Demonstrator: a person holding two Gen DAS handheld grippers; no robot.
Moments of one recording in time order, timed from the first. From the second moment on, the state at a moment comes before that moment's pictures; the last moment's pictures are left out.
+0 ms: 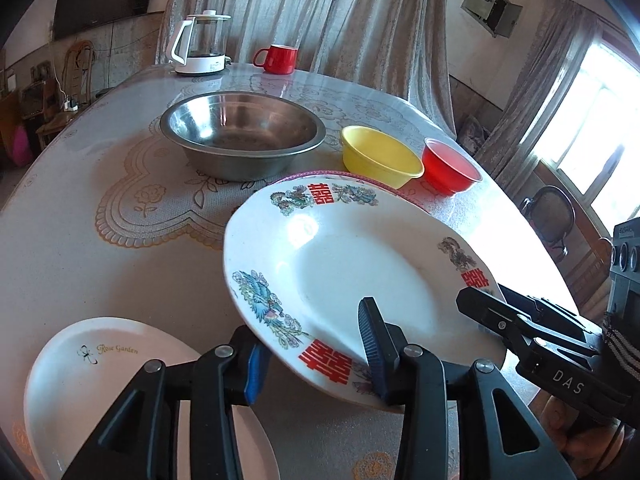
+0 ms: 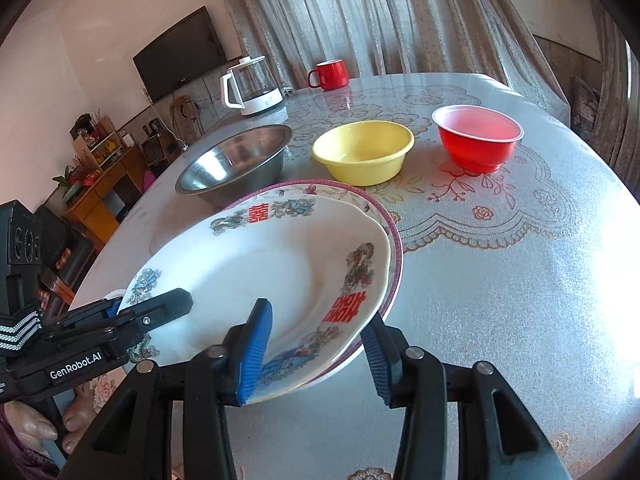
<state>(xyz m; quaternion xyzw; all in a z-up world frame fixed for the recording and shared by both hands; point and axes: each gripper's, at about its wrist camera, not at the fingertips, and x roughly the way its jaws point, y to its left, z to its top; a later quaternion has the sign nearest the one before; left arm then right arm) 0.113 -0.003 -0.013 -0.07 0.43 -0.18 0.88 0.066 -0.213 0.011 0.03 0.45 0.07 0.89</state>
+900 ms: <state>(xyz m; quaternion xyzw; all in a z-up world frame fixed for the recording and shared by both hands) 0.106 0.007 -0.013 -0.11 0.43 -0.19 0.88 0.082 -0.229 0.007 0.04 0.43 0.04 0.90</state>
